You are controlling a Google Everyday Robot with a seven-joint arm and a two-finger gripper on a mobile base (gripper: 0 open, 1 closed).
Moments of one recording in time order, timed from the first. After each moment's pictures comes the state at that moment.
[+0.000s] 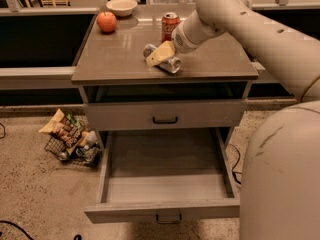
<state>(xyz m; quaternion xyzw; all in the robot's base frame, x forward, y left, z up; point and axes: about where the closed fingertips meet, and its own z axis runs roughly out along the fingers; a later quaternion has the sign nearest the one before) 0.768 -0.044 0.843 -0.32 0.88 0.14 0.33</state>
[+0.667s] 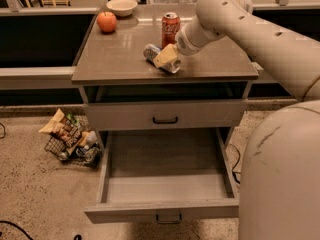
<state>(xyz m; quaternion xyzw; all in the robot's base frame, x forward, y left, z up) 0.777 -0.063 0.833 -0.30 0.89 0.11 0.33</state>
